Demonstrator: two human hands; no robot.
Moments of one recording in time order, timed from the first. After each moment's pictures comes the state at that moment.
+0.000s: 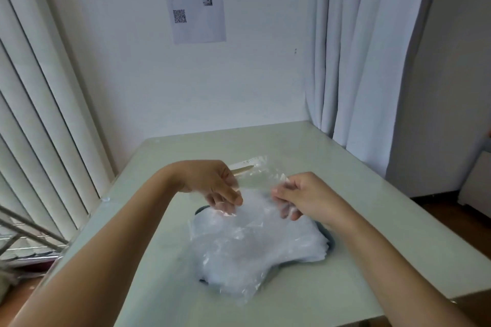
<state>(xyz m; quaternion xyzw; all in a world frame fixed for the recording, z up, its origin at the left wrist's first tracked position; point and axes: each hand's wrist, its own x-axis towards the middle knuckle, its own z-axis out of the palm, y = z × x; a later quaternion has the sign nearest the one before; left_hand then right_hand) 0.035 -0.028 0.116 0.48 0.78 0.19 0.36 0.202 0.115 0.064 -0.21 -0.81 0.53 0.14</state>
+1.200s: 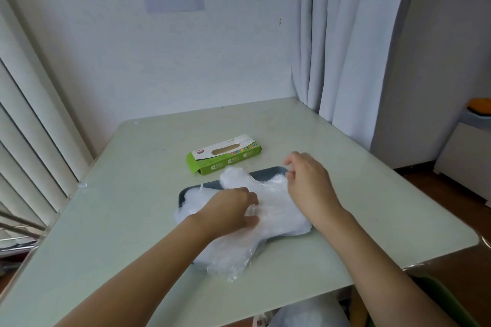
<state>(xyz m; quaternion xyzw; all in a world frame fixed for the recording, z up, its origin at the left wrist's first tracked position) 0.076 0.013 -0.016 0.59 0.81 0.05 0.03 0.207 0.135 0.016 -0.32 -0.89 0.16 0.27</state>
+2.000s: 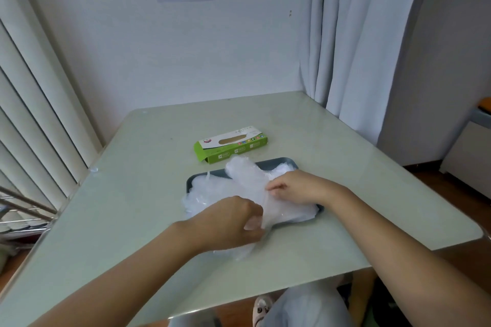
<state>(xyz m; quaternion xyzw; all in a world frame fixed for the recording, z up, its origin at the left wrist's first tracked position) 0.110 -0.038 0.003 0.63 0.77 0.10 0.08 0.185 0.152 -0.001 -0.19 -0.95 0.23 -0.10</state>
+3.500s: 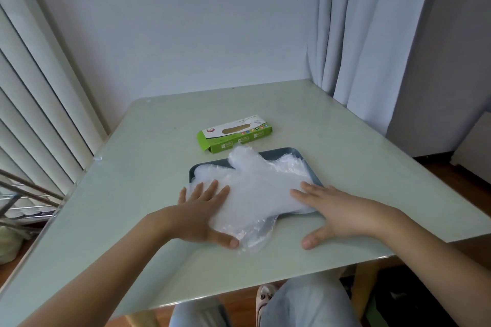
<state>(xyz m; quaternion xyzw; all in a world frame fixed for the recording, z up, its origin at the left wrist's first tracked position) 0.069 -0.073 -0.015 0.46 0.85 -0.09 0.24 0.263 0.146 -0.009 -0.13 -0.97 0.14 -0.16</state>
